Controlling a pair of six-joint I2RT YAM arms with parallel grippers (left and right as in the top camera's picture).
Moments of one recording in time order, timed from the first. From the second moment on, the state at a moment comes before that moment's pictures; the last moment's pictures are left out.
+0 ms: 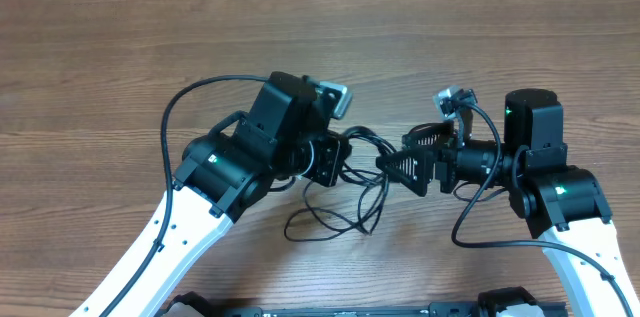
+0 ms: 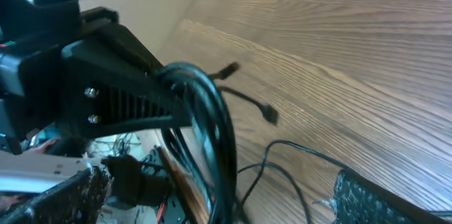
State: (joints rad) left arm -0.62 1.30 1.28 -0.83 0.38 -0.31; right arm 0.14 1.05 0.94 -0.66 -0.98 0.09
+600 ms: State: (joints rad) left arm -0.64 1.30 1.28 -0.91 0.17 -0.60; right arm 0.16 1.05 0.94 -0.66 -0.82 0.29
